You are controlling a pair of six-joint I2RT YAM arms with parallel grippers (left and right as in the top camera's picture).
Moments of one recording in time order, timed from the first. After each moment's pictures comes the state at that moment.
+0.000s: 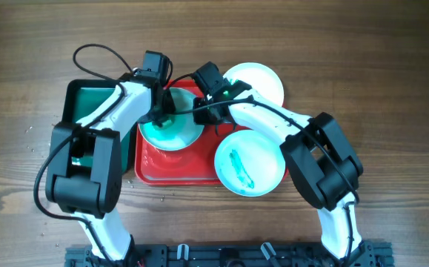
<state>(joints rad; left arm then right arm) -0.22 1.95 1.24 -0.67 -0.11 -0.49 0.66 2.14 1.49 -0.53 -0.12 0.60</state>
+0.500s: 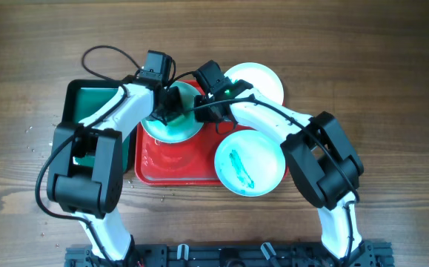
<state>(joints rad) -0.23 1.95 1.23 -0.56 0.00 -0.50 0.65 2.15 1.49 -0.51 -0.10 0.61</state>
